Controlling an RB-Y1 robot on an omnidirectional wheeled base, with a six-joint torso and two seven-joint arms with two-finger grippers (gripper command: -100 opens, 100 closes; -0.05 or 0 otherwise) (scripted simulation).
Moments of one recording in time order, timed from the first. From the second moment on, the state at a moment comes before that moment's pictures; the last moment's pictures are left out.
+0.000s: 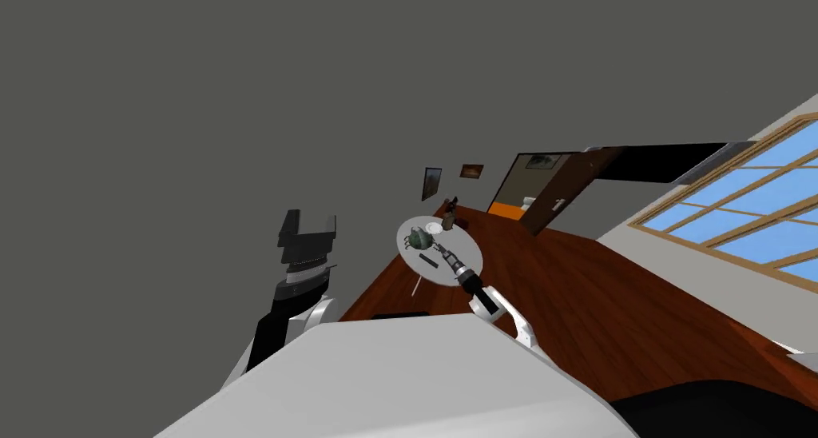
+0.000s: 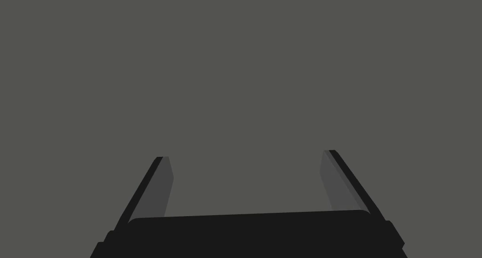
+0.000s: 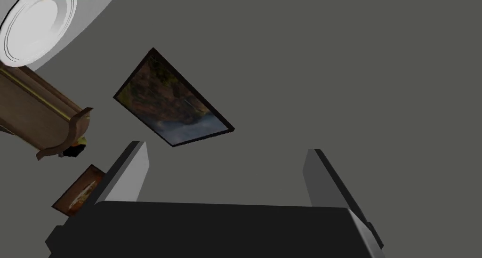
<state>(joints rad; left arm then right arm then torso) 0.54 -0.01 -0.05 -2.38 0.02 -0.56 0.11 0.34 -0.55 0.17 -1.77 0.19 -0.23 0.13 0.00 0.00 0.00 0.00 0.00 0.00</state>
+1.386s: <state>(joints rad) 0.54 -0.01 -0.05 -2.38 0.02 -0.56 0.11 0.23 -0.75 0.36 -1.29 0.42 0.05 0.24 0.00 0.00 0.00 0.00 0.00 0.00</state>
